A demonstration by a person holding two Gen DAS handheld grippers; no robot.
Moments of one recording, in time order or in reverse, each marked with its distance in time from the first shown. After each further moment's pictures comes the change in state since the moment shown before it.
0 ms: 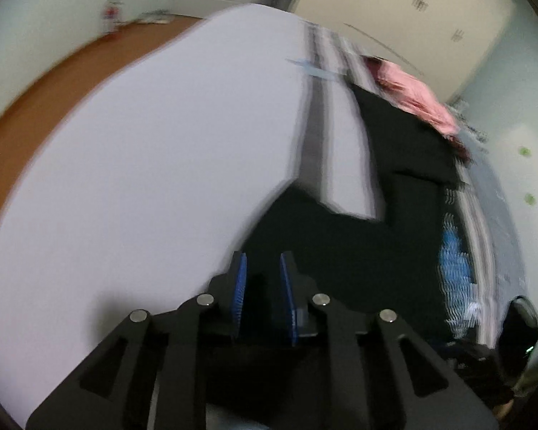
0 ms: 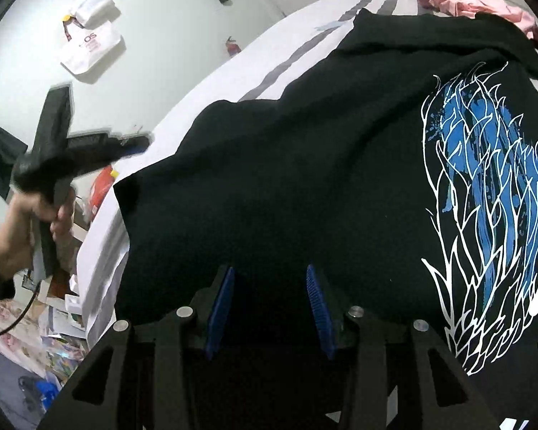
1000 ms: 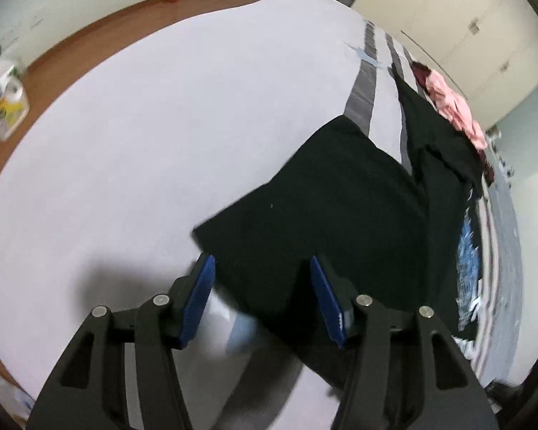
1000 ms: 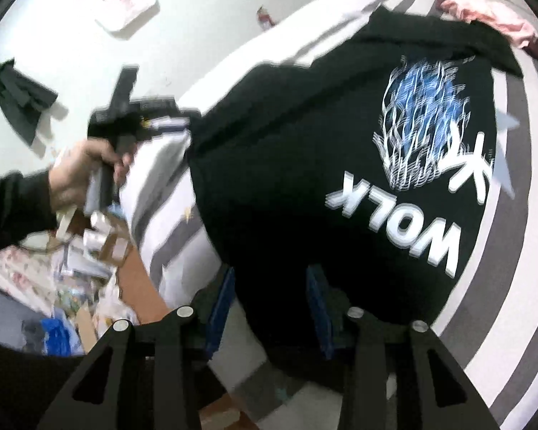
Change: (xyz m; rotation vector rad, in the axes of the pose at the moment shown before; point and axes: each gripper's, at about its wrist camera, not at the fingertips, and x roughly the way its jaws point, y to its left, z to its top) left arm -0.037 0.025 -0.080 -0.207 0.003 0.197; right arm -0.107 0.018 -0.059 -0.072 0.114 0.038
